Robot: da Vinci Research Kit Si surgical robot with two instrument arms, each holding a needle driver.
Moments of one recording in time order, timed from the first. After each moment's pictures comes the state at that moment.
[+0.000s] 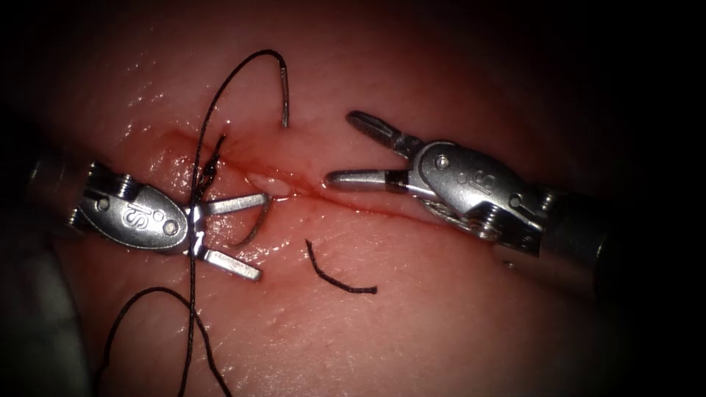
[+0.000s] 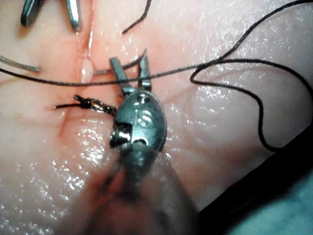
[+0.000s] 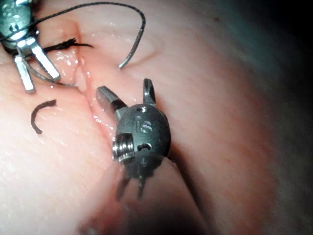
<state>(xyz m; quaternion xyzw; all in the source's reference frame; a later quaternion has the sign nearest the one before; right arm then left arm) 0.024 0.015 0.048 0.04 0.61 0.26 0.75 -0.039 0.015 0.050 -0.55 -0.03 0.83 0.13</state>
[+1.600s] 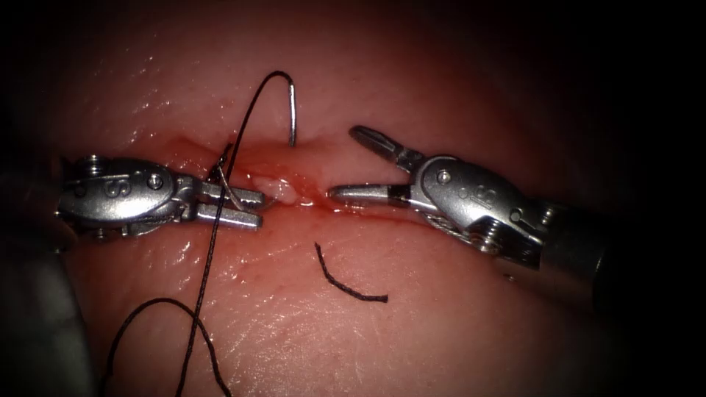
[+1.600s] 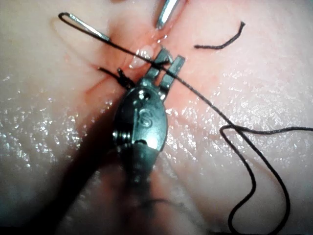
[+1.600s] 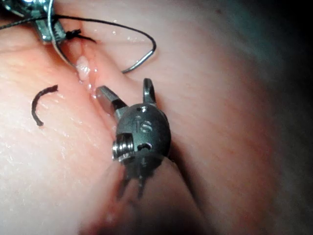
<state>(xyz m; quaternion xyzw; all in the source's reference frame) 0.024 0.013 0.049 0.04 0.62 0.25 0.75 -0.038 0.019 0.045 -0.63 -0.23 0.69 0.27</state>
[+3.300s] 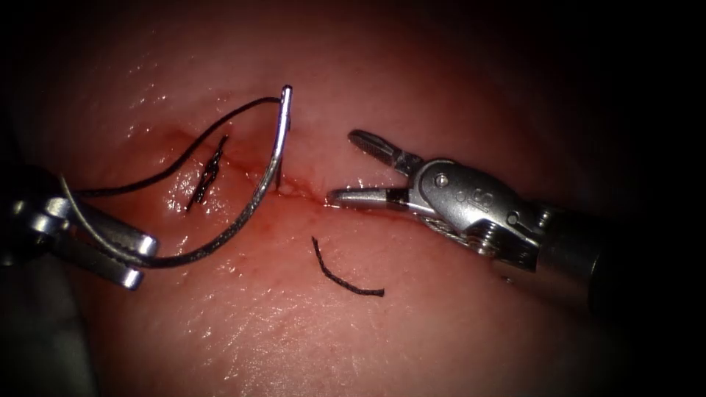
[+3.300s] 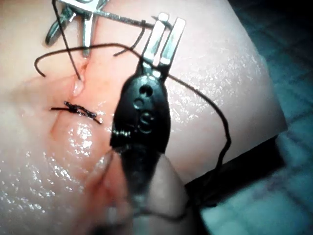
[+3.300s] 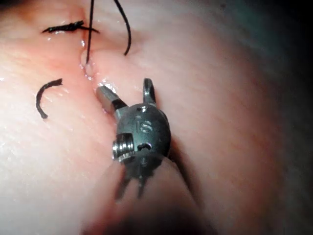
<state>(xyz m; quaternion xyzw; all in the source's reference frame) 0.024 0.013 0.050 0.03 0.62 0.24 0.75 -0.034 0.020 0.029 -0.78 -0.09 0.61 0.11</state>
